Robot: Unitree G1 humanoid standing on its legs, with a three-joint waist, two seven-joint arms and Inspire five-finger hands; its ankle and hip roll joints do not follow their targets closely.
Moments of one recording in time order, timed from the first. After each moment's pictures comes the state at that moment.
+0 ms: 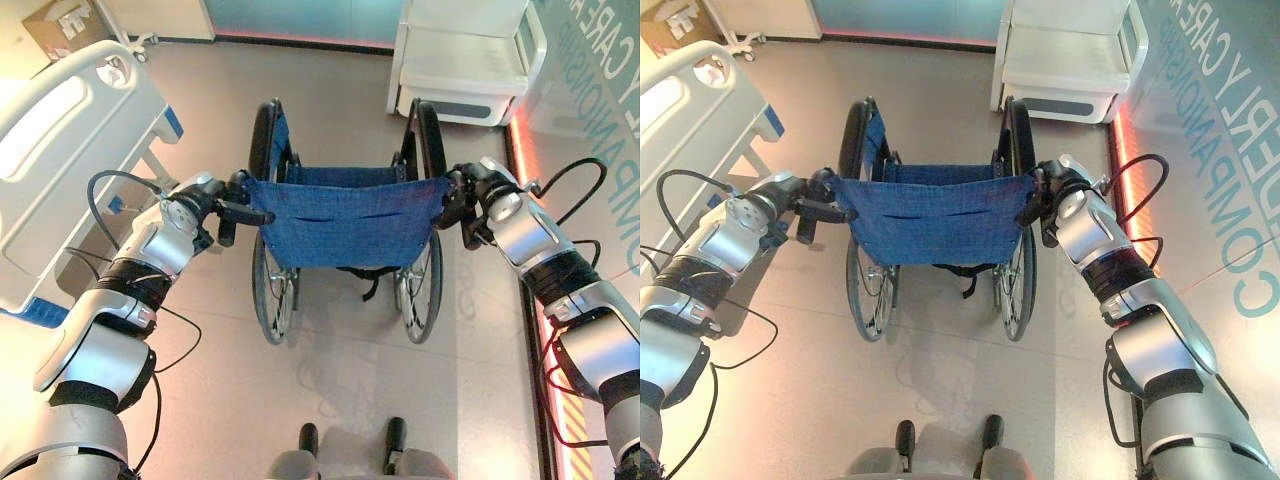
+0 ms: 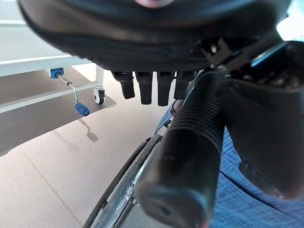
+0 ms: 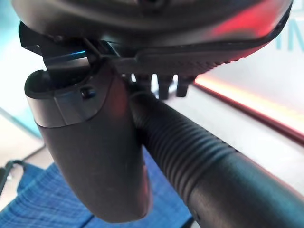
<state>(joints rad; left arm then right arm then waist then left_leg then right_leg) -0.96 0.76 -0.54 0.72 0.12 0.43 -0.24 -1.07 -0.62 0.56 0.60 -0.07 0.71 0.15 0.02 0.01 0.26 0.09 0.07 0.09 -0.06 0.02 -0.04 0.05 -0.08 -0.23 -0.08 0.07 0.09</state>
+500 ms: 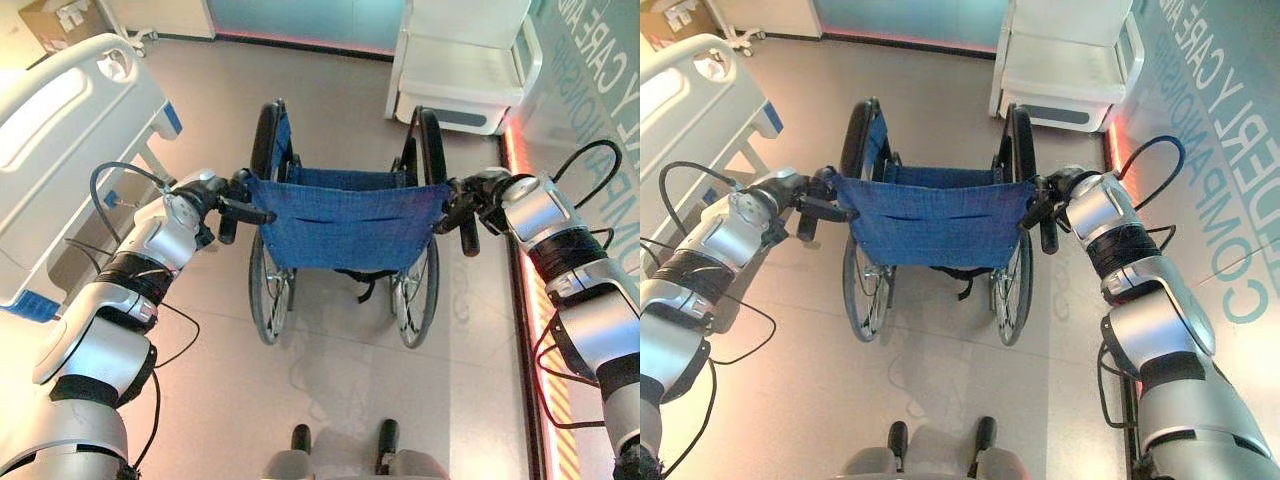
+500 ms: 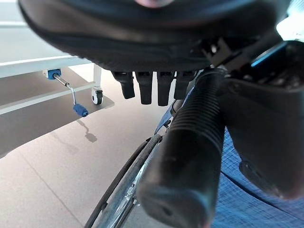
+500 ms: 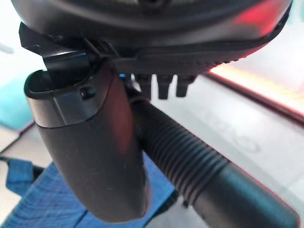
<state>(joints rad) -1.00 0.76 -0.60 0.75 0.15 0.42 -0.26 -1.16 -0.58 0.51 0.84 0.04 0.76 0.29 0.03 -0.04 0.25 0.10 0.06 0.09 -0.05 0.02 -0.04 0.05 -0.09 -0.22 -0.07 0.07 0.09</state>
